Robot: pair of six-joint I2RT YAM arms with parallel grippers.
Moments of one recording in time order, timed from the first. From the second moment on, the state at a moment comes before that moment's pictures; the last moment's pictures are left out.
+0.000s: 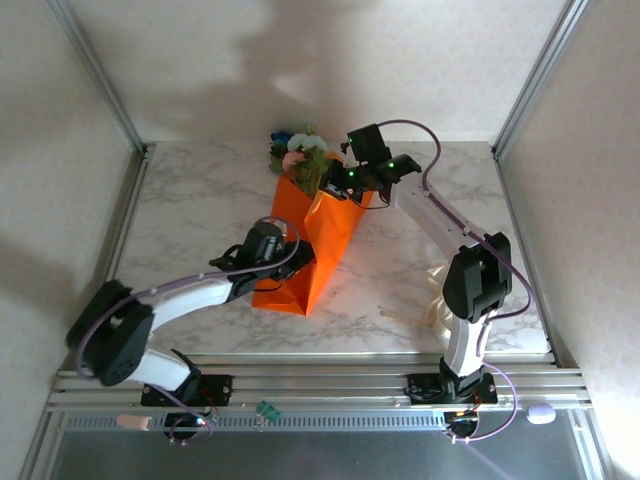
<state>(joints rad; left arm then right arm) -0.62 1.39 0.72 0.05 0.18 -1.18 0.54 1.87 1.76 -0.68 -0.40 0.77</state>
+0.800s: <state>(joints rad) -0.52 1.03 0.62 -0.22 0.19 -0.92 0.60 2.11 1.95 -0.63 -0.45 0.80</state>
